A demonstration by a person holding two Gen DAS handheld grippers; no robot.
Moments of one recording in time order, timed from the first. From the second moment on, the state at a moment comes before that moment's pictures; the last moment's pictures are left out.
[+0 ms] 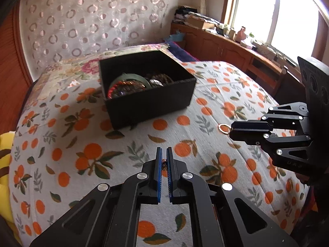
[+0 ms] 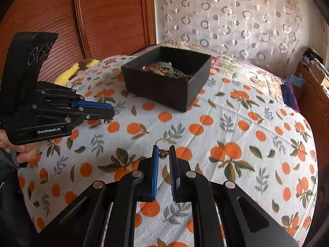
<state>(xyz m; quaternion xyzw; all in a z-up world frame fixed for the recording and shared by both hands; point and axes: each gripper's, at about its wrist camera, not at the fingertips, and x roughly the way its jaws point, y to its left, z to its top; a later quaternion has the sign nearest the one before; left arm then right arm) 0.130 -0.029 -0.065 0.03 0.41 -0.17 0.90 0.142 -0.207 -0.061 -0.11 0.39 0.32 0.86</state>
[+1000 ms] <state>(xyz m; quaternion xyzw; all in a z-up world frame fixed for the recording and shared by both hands) 0.210 -0.009 -0.010 0.02 0.34 -0.12 0.93 0.217 -0.171 -0.028 -0.09 0.35 0.34 0.87</state>
